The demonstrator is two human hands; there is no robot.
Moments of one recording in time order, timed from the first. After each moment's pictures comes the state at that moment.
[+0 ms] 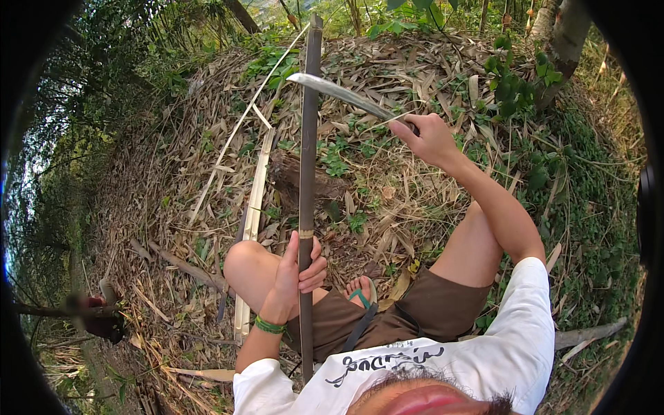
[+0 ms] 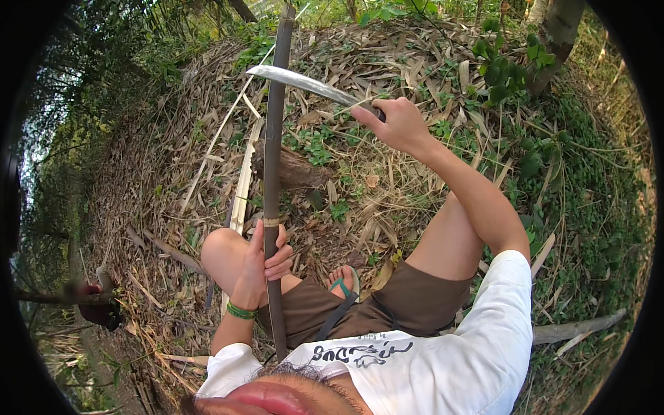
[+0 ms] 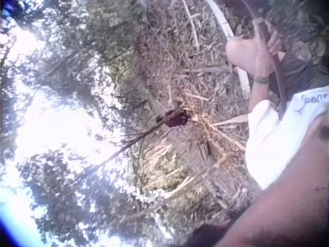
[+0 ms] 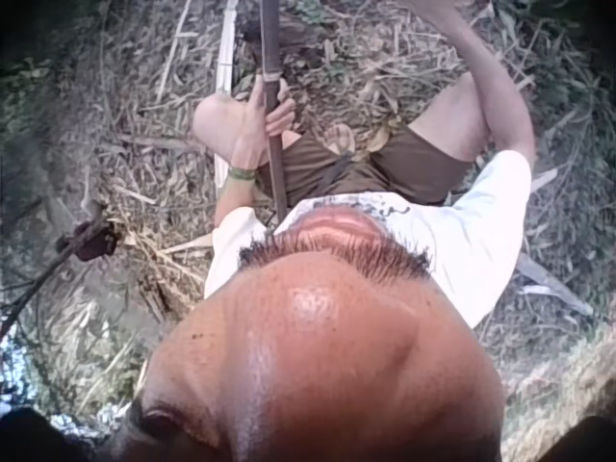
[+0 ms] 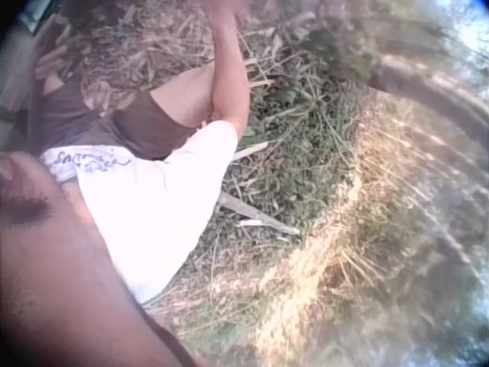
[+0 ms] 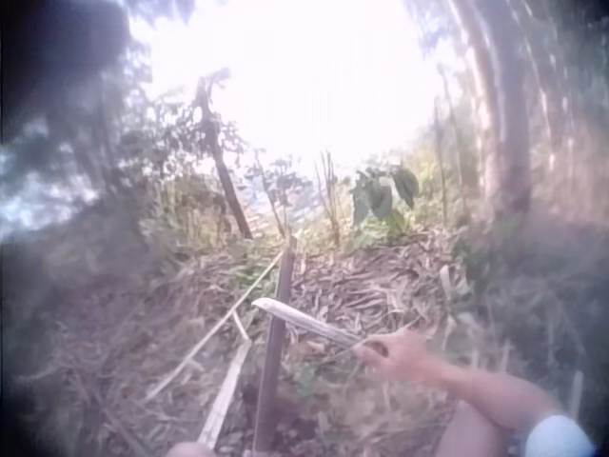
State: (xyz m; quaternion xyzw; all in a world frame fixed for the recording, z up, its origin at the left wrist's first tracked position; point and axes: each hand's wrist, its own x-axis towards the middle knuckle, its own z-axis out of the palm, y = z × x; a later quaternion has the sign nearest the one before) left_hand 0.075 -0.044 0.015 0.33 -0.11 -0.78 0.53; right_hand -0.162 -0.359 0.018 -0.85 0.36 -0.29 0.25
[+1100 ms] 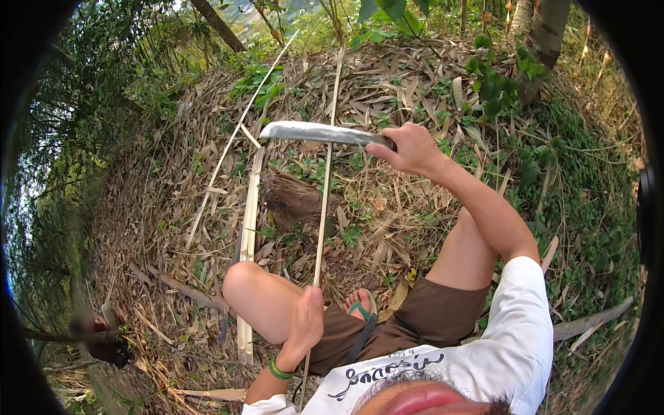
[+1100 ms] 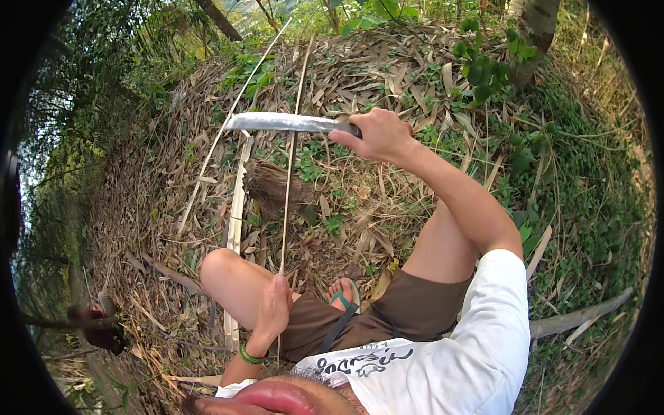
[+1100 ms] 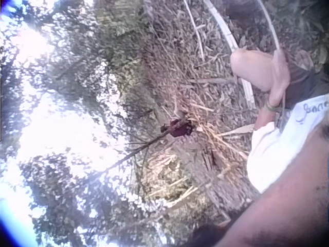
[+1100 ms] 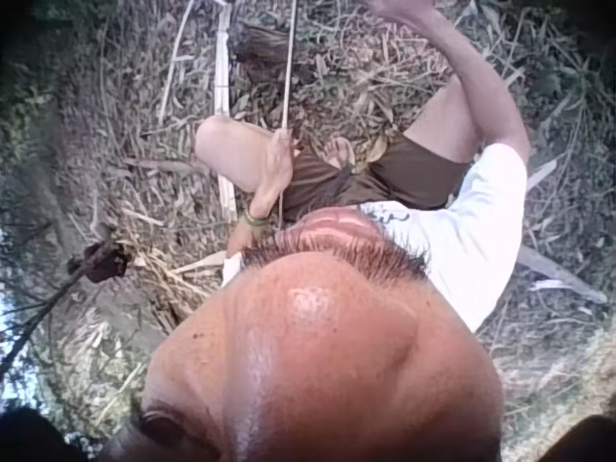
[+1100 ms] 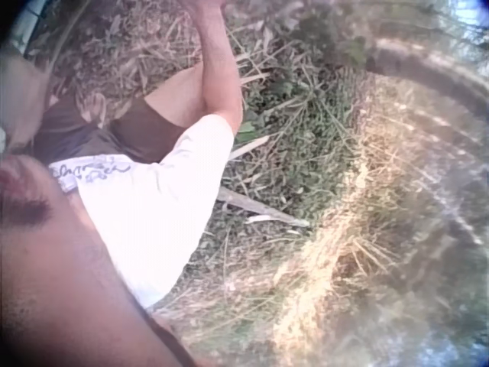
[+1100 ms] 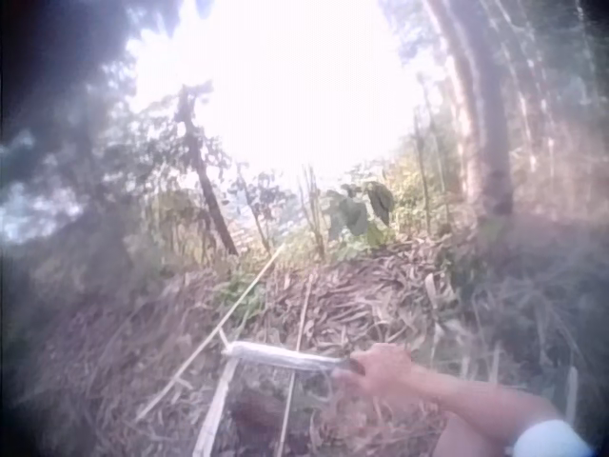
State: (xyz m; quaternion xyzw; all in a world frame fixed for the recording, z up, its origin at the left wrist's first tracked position) left_hand 0.027 0.005 0.011 0.73 -0.46 -0.38 0.34; right_hand -0.166 -0.362 0.021 -0.90 0.34 -0.24 0.14
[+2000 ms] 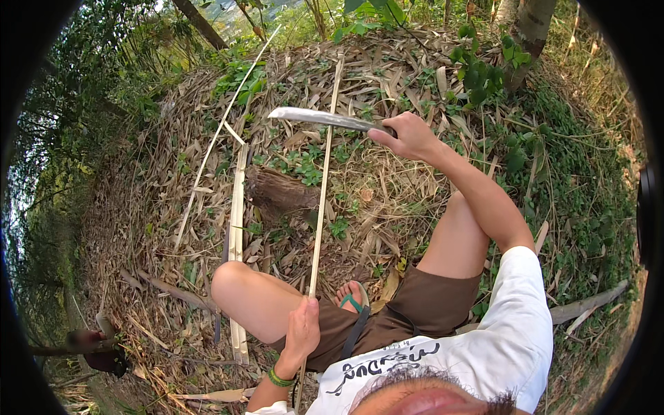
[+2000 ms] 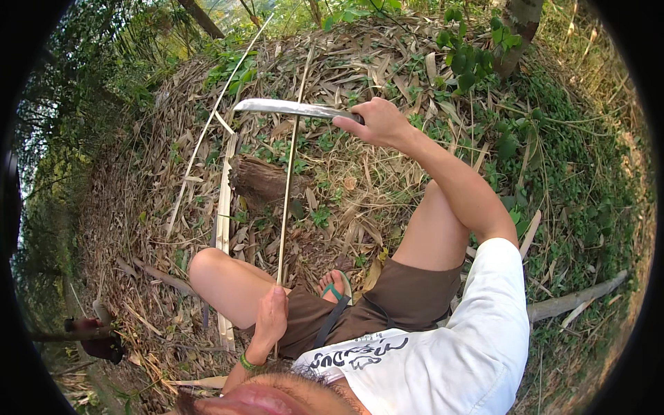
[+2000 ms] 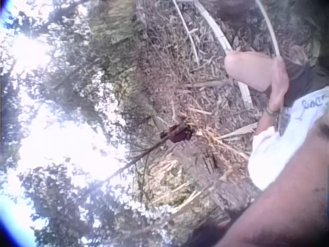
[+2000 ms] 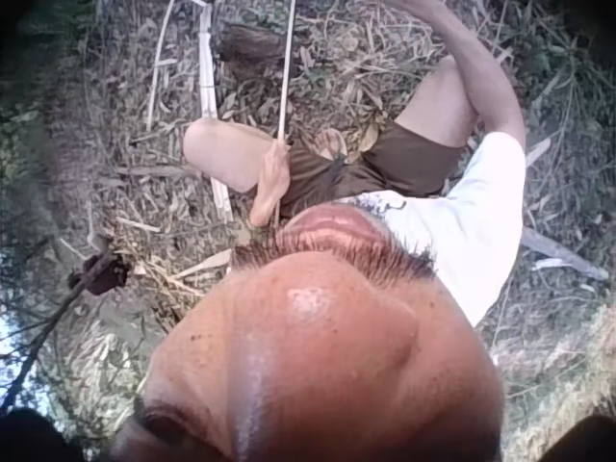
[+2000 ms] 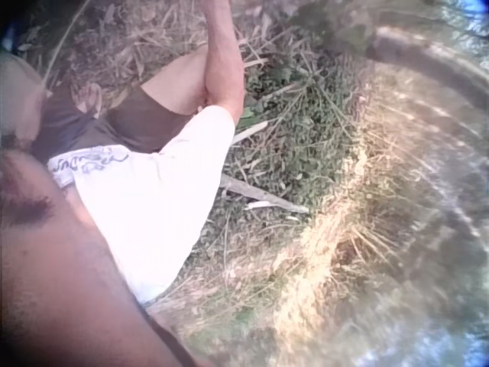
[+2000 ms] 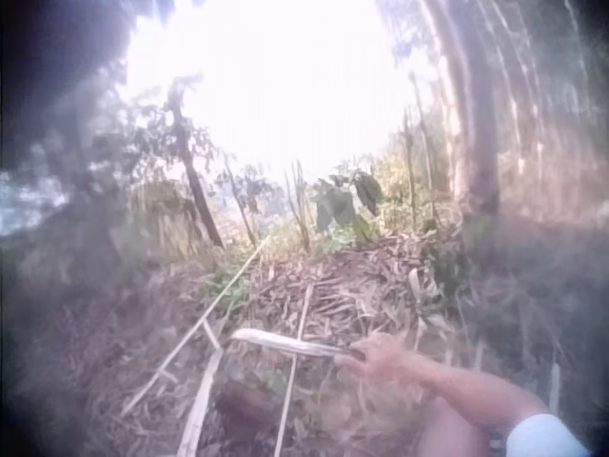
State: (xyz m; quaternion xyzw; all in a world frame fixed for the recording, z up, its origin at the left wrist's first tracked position) left_hand 0.022 0.038 -0.004 0.75 -0.45 -0.39 0.30; right_hand -0.188 -0.383 -0.004 -0.90 0.35 -0.21 0.17
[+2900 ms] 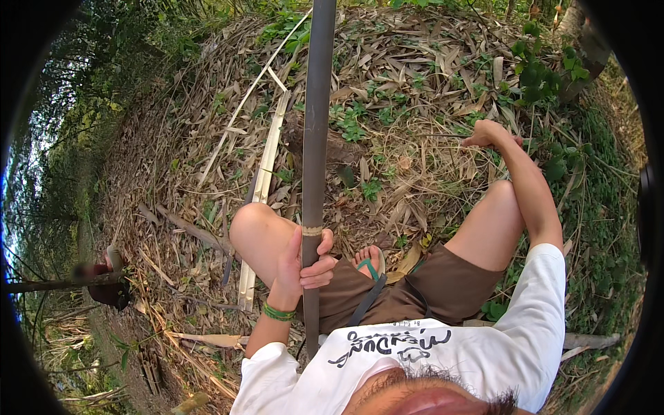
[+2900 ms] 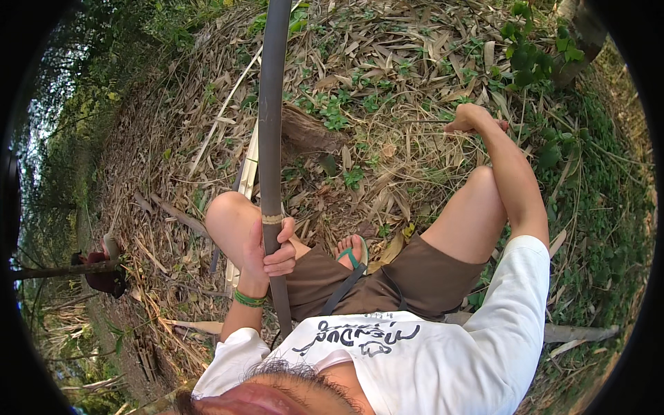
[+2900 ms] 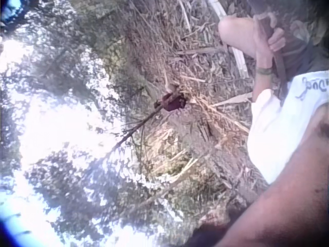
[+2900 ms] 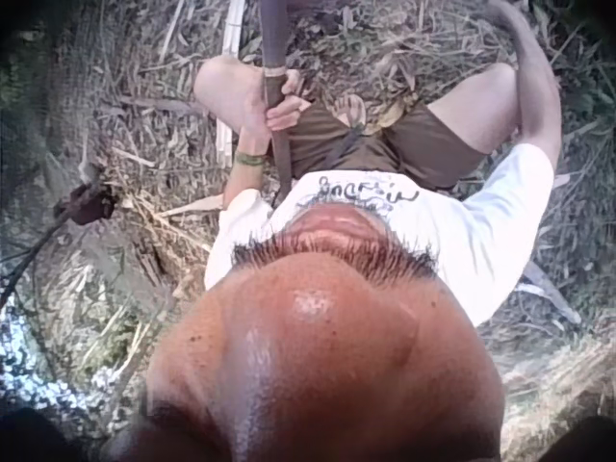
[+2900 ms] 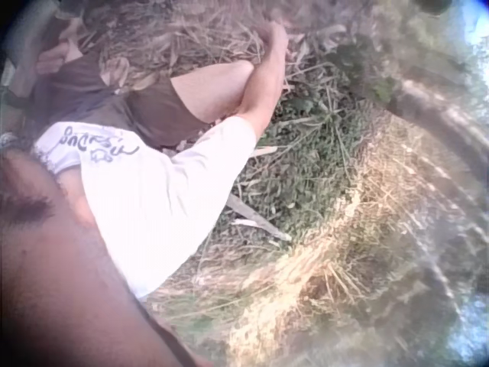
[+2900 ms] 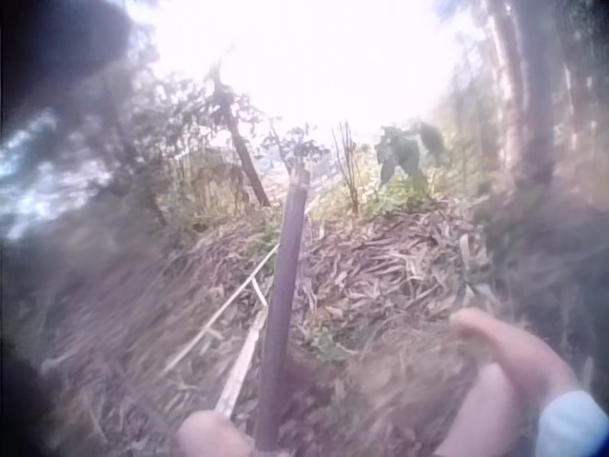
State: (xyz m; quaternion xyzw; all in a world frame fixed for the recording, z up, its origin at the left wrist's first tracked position) left_hand 0.068 -0.001 0.016 0.18 -0.10 -0.83 0.52; right_hand -0.249 -0.444 -0.088 -0.76 0.54 0.32 0.15
